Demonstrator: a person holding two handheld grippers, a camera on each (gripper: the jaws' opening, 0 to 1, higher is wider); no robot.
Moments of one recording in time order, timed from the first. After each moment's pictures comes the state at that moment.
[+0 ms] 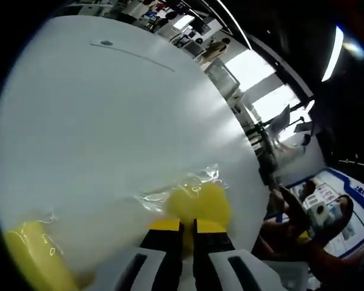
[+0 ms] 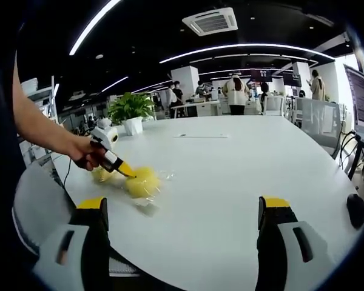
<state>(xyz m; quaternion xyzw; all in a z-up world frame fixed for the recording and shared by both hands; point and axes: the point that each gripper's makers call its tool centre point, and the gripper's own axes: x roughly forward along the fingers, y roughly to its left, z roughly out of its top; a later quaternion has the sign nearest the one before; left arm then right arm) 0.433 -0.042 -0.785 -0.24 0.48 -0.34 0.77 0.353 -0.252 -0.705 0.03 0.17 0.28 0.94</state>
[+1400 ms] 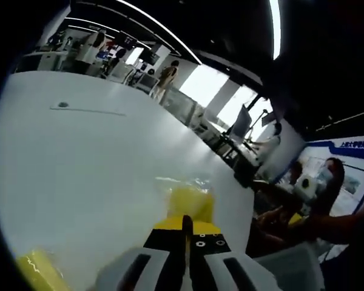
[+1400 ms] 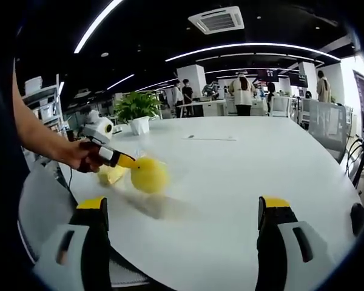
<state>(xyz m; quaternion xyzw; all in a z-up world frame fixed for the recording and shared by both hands) 0.422 -0.063 -0.720 -0.17 0.32 -0.44 0.82 0.359 -0.228 -0.689 0.02 0.17 0.31 0.94</state>
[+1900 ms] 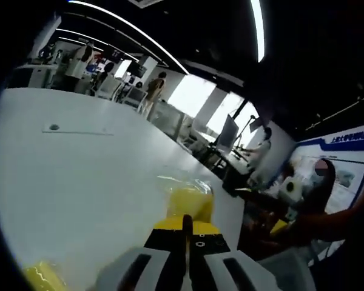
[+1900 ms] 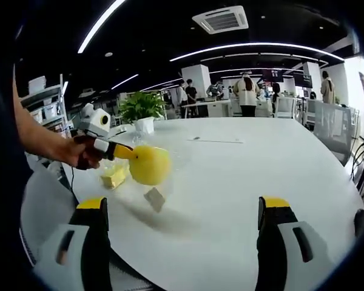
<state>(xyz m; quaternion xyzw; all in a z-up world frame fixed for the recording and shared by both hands) 0.418 -0.066 -0.670 -0.18 0.26 -0.47 0.82 0.365 -0.214 -0.680 0.02 0.17 0.32 0.93</state>
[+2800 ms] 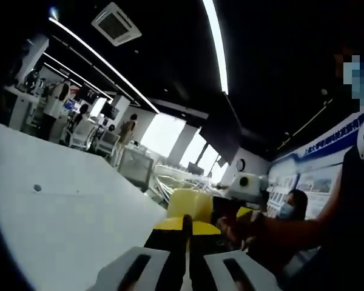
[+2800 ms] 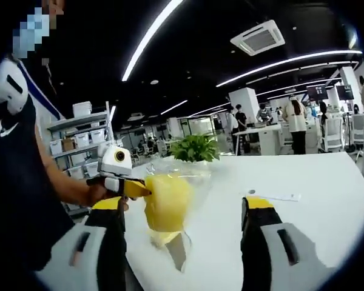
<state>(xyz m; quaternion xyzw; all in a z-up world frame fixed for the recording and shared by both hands) 0.382 -0.053 -0.517 -0.22 0.11 -0.53 0.81 0.392 -0.110 -0.520 0.08 0.09 0.52 0.85</state>
